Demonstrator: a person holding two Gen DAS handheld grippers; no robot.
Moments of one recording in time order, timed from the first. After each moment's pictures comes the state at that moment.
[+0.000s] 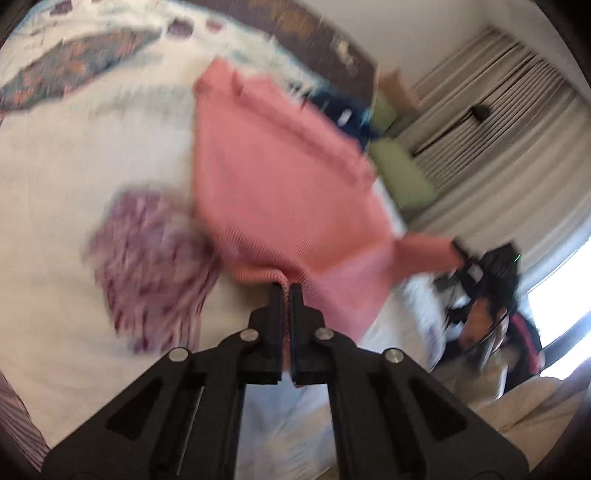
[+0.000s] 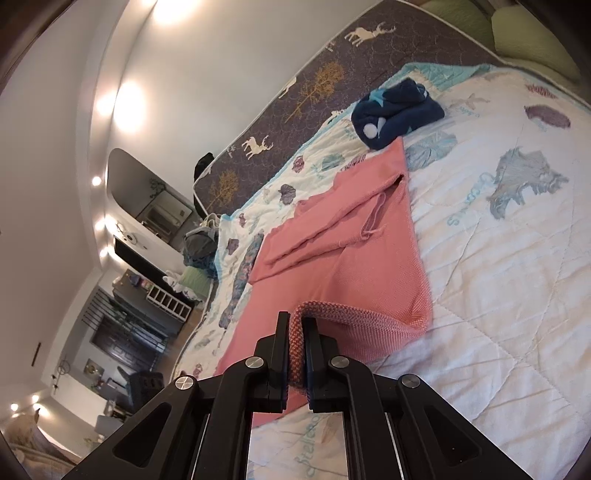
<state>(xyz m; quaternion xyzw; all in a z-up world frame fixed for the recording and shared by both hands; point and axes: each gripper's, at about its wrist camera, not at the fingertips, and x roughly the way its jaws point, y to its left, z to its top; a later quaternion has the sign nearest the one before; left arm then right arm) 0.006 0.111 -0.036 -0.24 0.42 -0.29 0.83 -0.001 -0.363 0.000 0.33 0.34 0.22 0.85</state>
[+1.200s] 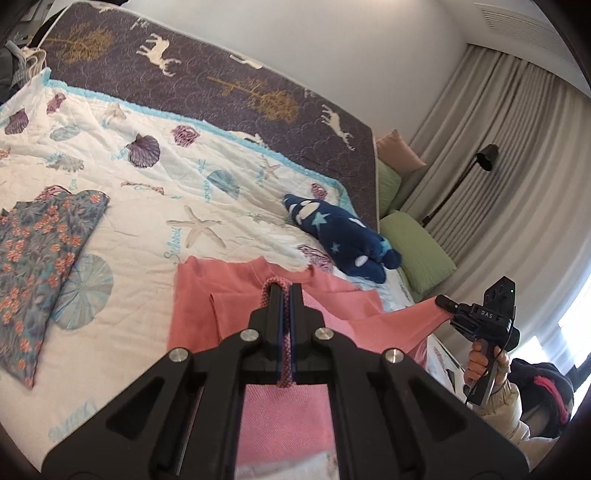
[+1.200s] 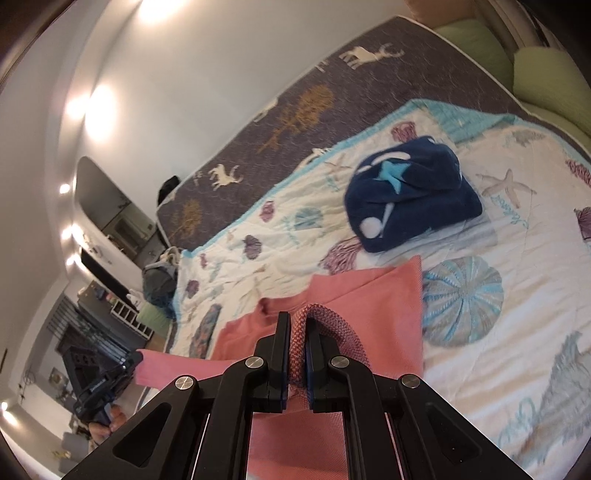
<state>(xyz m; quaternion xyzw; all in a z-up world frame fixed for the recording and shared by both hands) 0.246 0.094 0.057 -0.20 0.31 -0.25 0.89 0.236 -0.379 0.032 0.30 0.34 0.16 0.88</state>
